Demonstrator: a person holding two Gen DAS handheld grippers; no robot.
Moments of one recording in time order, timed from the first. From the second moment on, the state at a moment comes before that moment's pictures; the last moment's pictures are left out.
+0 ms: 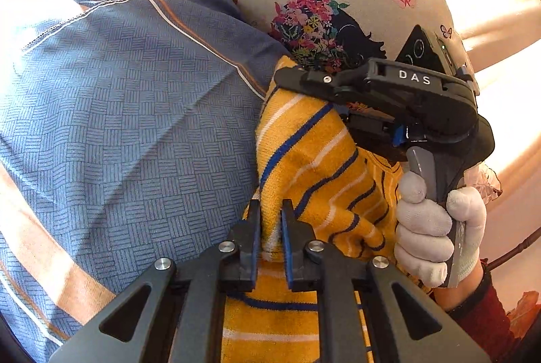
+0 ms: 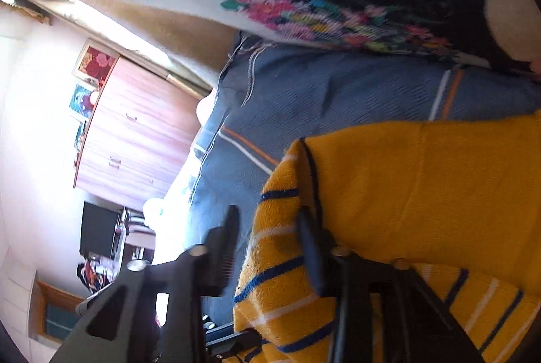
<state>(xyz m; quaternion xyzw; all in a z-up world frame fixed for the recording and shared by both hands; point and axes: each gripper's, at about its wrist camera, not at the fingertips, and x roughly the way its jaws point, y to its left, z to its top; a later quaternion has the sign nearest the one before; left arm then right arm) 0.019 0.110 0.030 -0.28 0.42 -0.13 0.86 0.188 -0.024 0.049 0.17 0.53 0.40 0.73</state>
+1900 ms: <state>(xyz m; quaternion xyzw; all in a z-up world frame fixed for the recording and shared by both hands) 0.018 0.108 0.032 -0.27 0.41 -0.12 0.86 -0.042 -0.212 0.041 0.12 0.54 0.27 0.79</state>
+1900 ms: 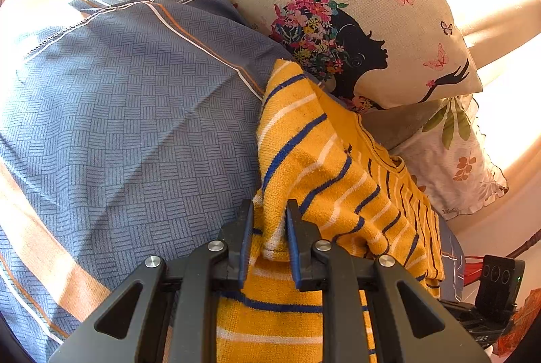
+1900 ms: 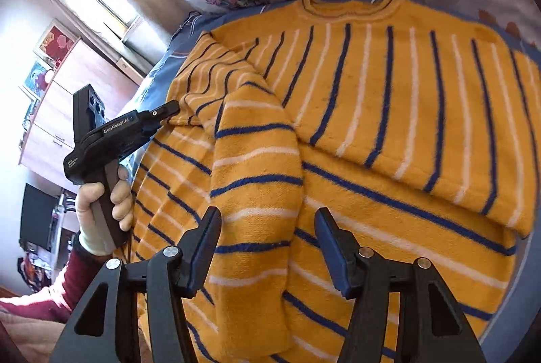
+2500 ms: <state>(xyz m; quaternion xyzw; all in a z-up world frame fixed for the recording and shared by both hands) 0.017 0.104 0.033 -0.26 0.41 -0.13 0.86 -0.001 -0.324 0.105 0.08 0.44 0.02 0.89</state>
